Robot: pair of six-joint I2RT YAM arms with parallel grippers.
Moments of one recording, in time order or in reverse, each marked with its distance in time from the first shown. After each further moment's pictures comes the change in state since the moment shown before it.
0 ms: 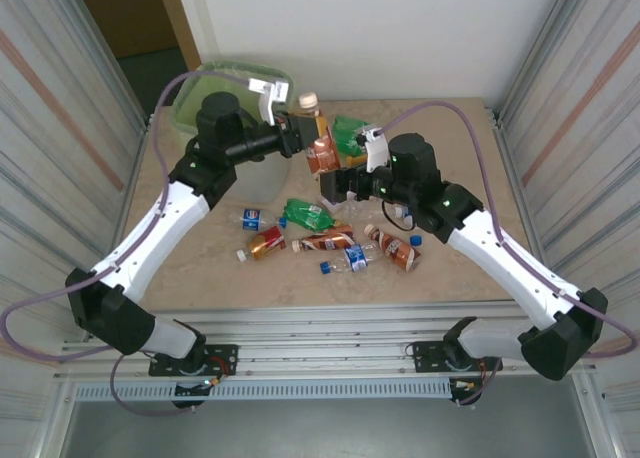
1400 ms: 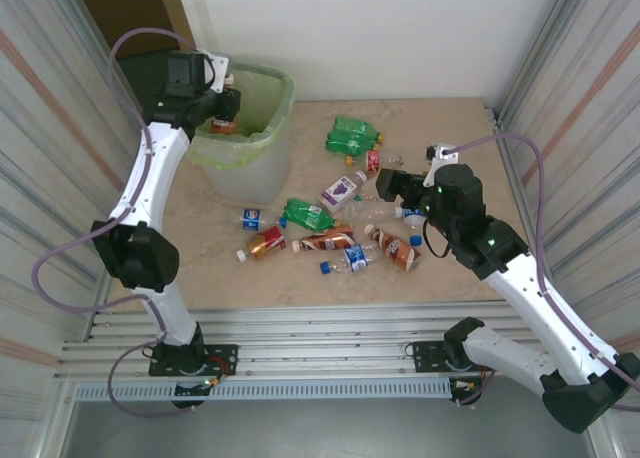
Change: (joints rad) left arm 0.336 0.388 0.499 -0.639 -0.544 0.567; right arm -0.106 -0.300 -0.200 -0.107 0.393 0.184
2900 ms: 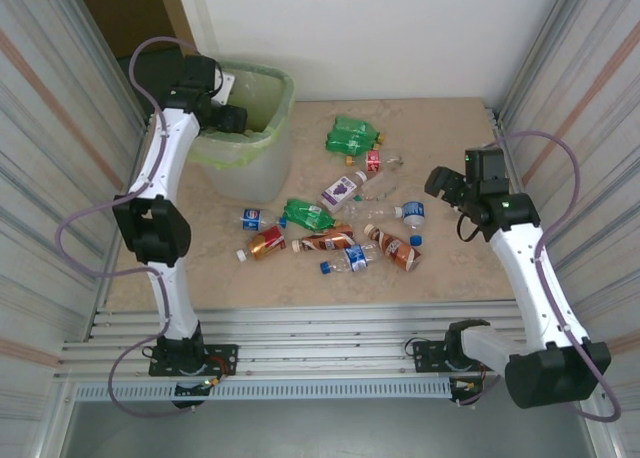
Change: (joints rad) left arm 0.025 0.205 0.198 -0.246 -0.057 0.050; right arm -0.477 0.172 0.088 -0.374 -0.081 0.013
